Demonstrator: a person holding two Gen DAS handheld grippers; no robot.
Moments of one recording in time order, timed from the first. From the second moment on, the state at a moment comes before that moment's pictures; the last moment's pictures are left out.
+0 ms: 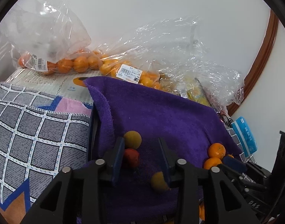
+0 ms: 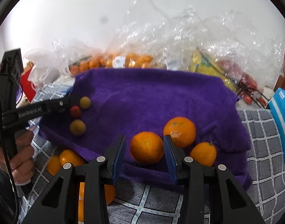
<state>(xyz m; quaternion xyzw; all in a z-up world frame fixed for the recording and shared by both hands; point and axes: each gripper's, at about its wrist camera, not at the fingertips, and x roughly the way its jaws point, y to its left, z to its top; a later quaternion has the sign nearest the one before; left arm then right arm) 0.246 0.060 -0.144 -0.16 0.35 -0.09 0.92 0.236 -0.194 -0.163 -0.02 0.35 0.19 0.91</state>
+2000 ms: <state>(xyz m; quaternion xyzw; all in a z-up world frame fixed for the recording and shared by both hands) 0.226 0.054 -0.122 -0.14 0.28 -0.07 0.95 0.169 -0.155 -0.178 -0.04 0.37 0.21 0.90</state>
